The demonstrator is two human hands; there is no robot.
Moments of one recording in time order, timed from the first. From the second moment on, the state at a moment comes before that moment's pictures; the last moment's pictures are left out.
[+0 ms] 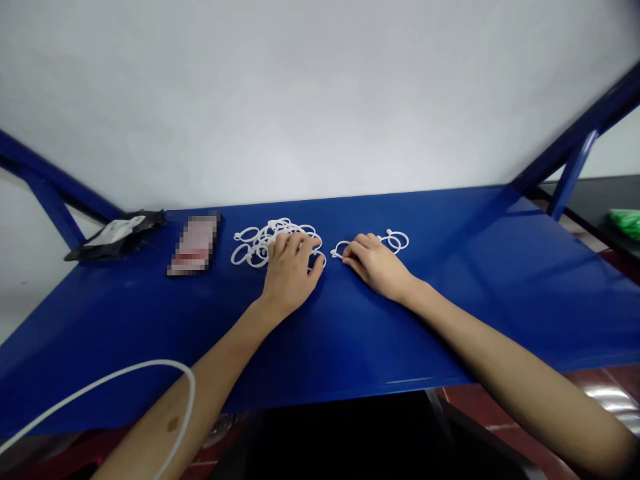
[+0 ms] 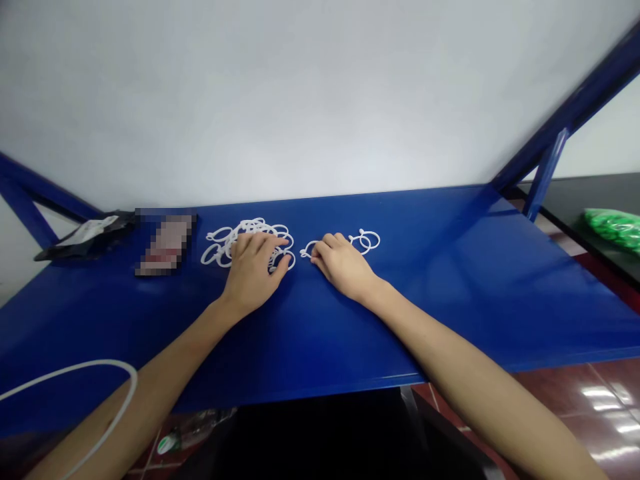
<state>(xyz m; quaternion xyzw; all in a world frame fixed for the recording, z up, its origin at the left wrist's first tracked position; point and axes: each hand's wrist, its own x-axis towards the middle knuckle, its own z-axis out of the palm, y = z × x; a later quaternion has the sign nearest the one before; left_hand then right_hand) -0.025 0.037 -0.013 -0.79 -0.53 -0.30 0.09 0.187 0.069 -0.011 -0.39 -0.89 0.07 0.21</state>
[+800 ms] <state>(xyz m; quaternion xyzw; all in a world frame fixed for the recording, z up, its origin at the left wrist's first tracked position) -0.032 0.036 -0.005 -0.83 -0.37 -0.42 -0.01 0.188 0.043 0.002 -0.28 -0.85 0.29 0.35</state>
